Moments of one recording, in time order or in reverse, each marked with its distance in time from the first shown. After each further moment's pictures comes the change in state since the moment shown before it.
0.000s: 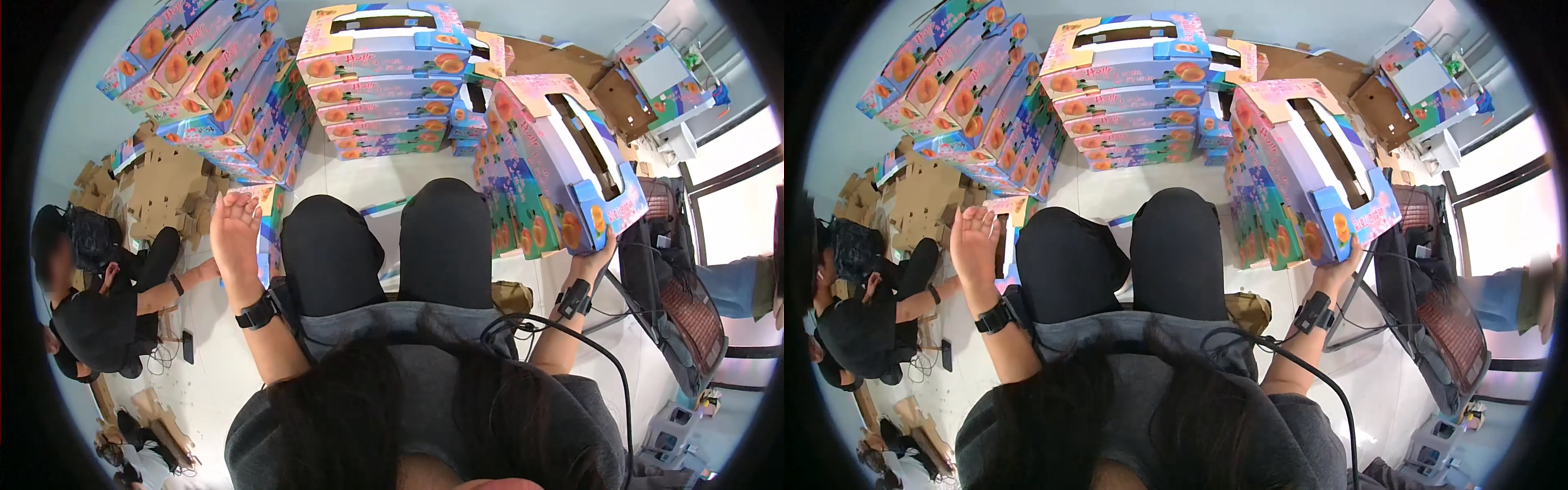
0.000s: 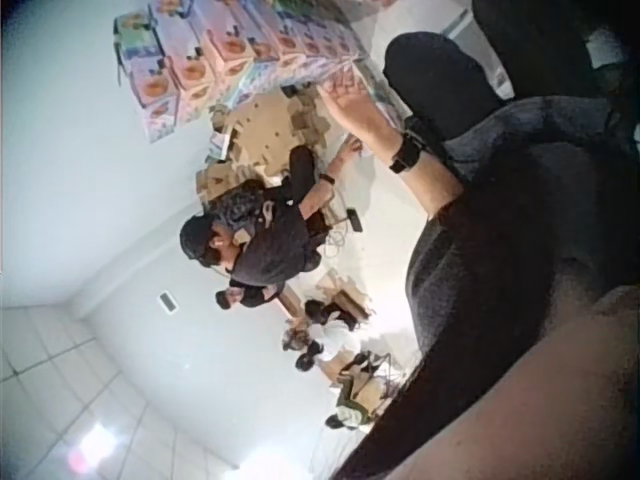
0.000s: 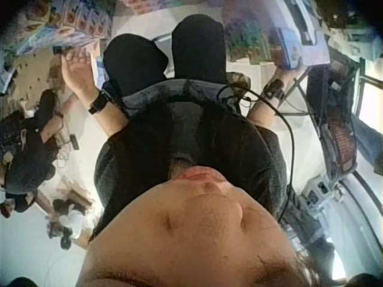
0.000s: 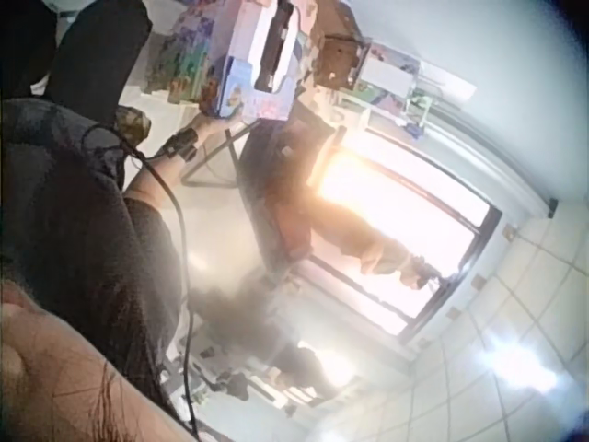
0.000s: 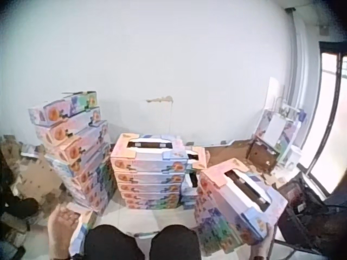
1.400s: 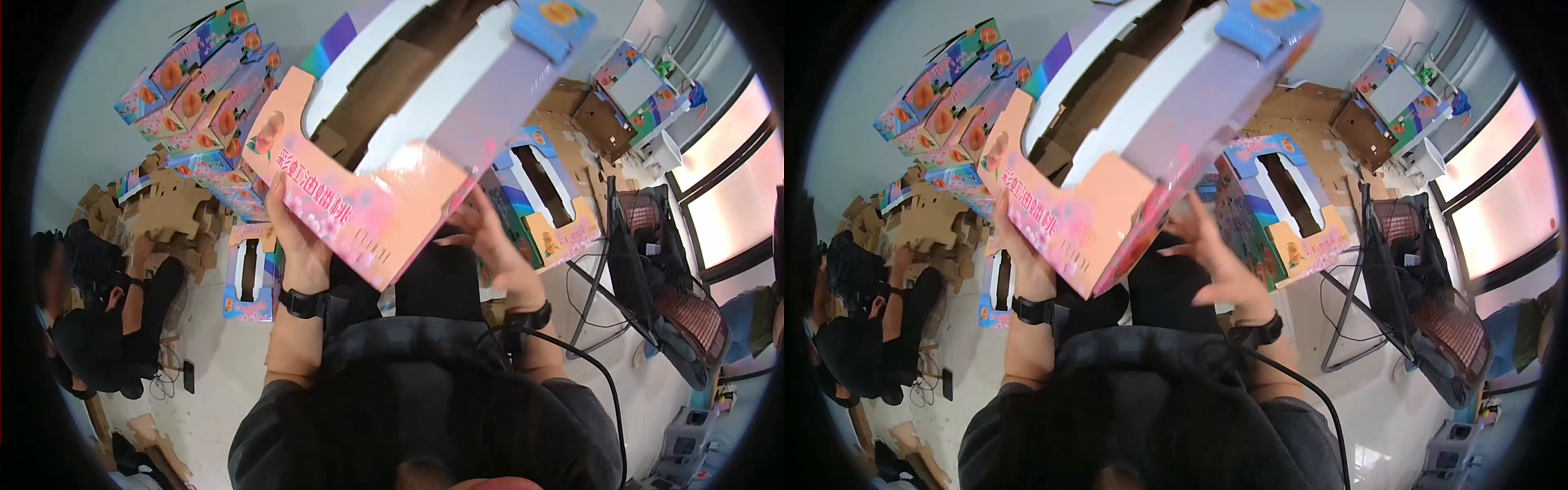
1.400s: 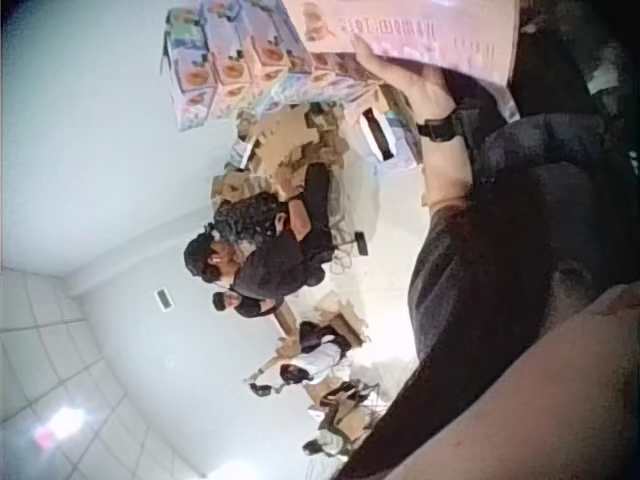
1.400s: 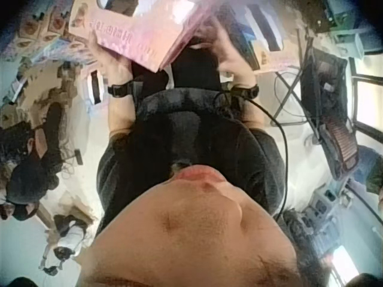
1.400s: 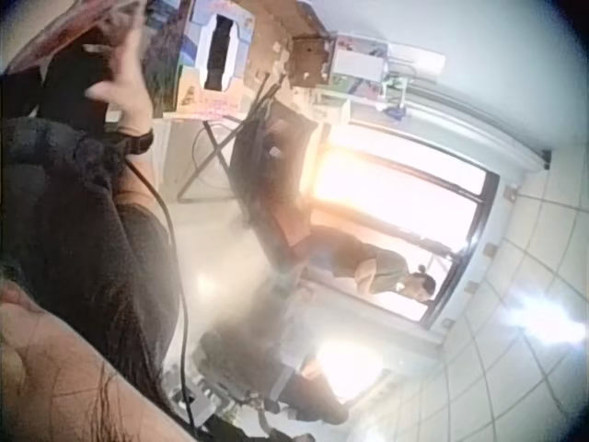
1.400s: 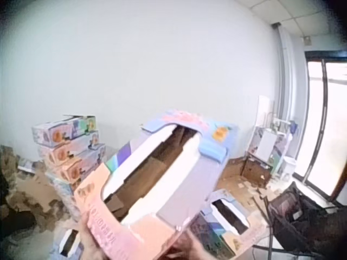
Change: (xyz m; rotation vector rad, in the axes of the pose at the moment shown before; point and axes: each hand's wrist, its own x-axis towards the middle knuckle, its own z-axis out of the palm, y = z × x) left_hand -0.019 -0.031 0.158 -0.311 -0.043 0.086; right_hand -0.159 -0.018 0.182 -0.099 -1.464 0.072
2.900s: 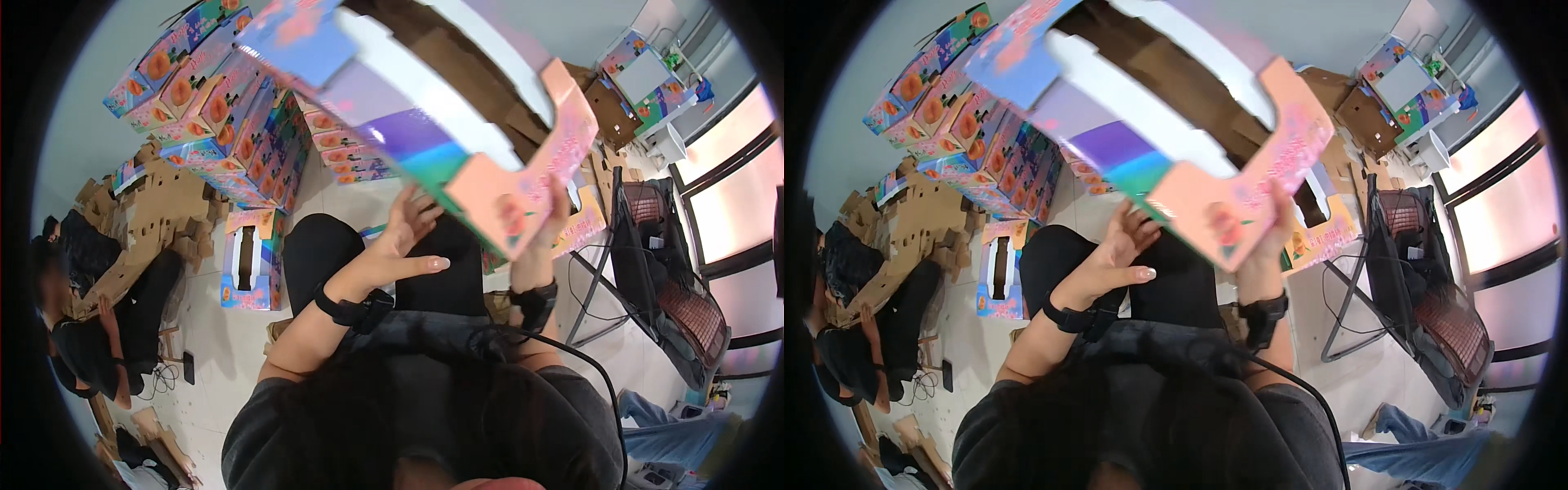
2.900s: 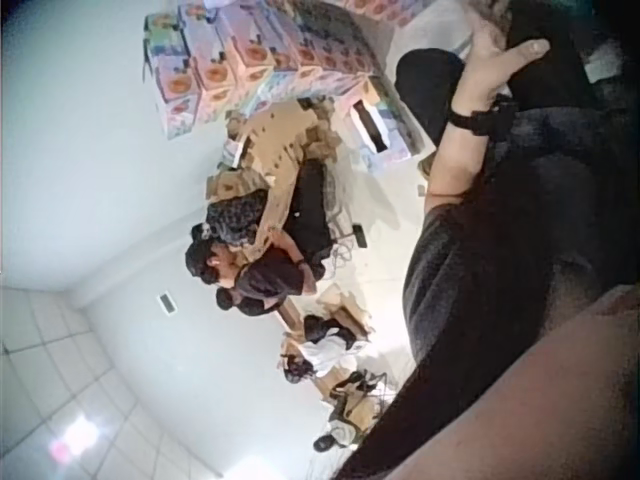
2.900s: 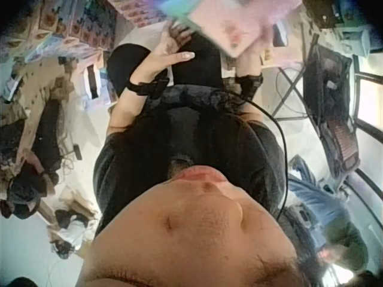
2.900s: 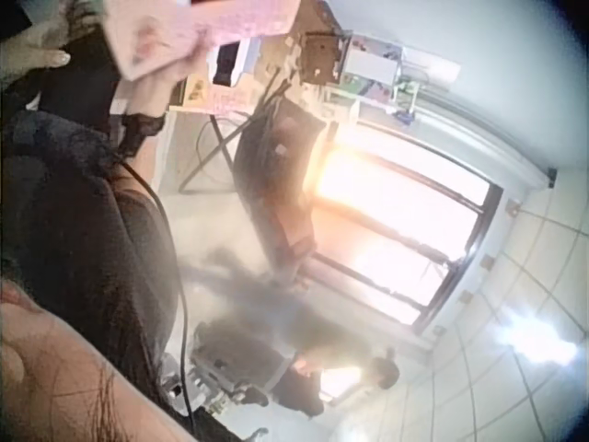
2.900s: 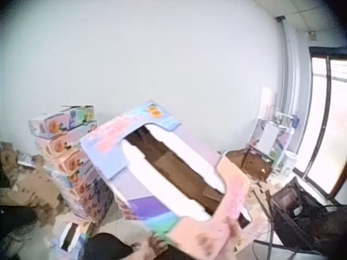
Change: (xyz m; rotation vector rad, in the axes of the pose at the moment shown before) left_hand -0.031 -0.082 -0.027 0.445 -0.899 -0.405; right_hand 0.000 0.009 -0.048 0.448 0.979 -0.045
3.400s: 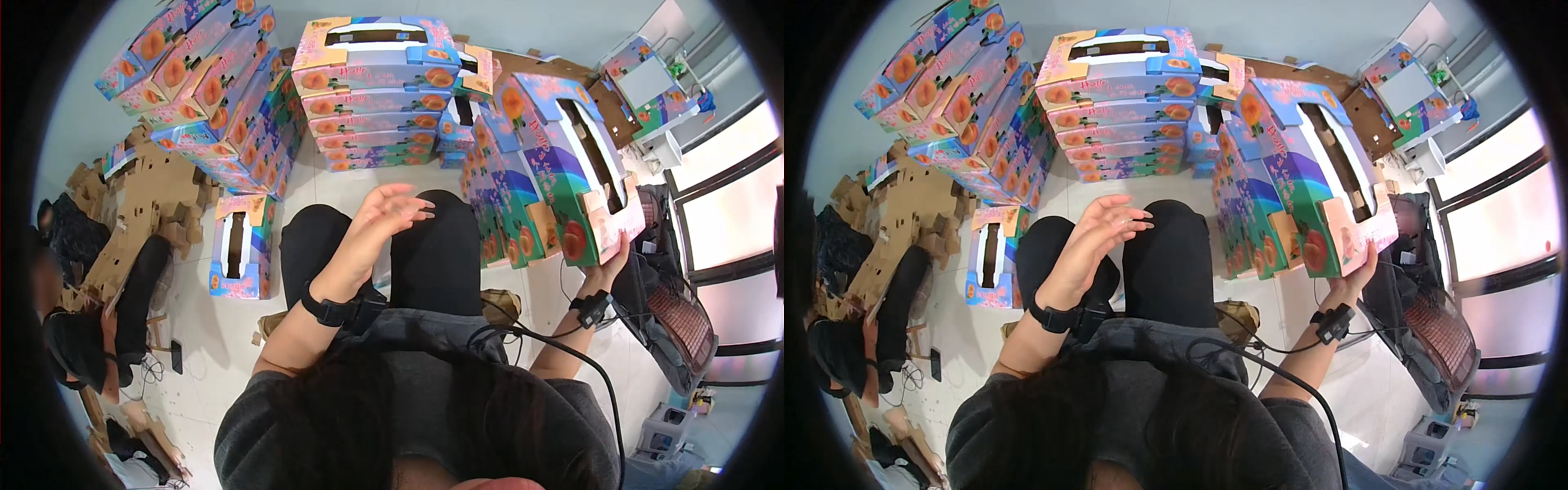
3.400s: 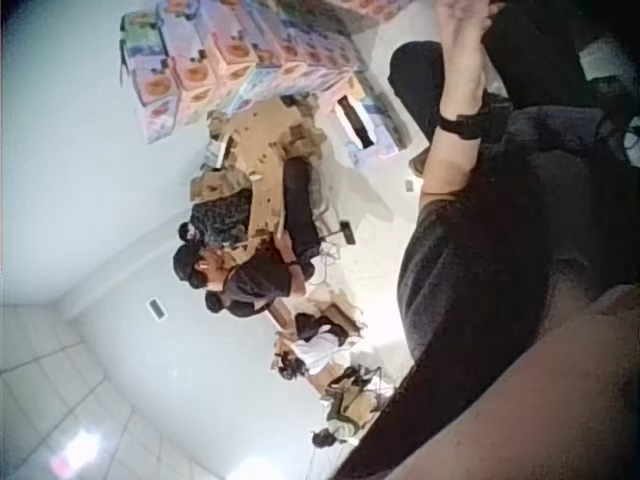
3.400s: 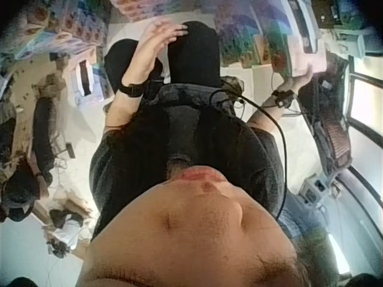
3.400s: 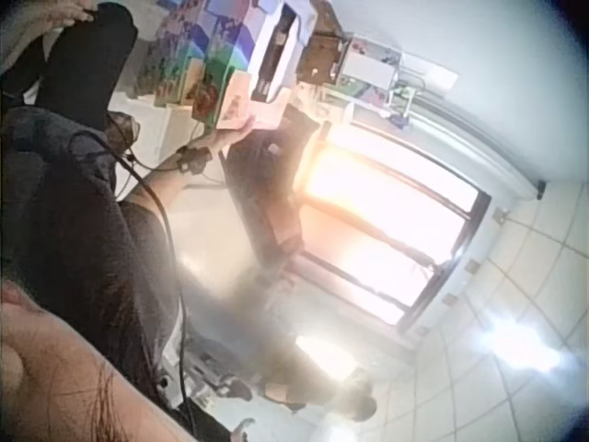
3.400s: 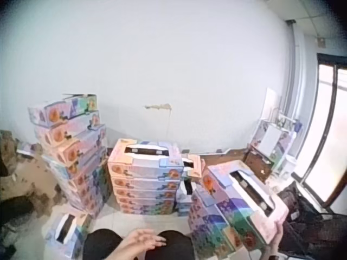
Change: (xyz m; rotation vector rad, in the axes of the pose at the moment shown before) left_hand -0.006 0.026 -0.007 -0.058 0.421 -0.222; right_hand 0.018 -0.123 -0.185 -0.141 0.309 -0.104
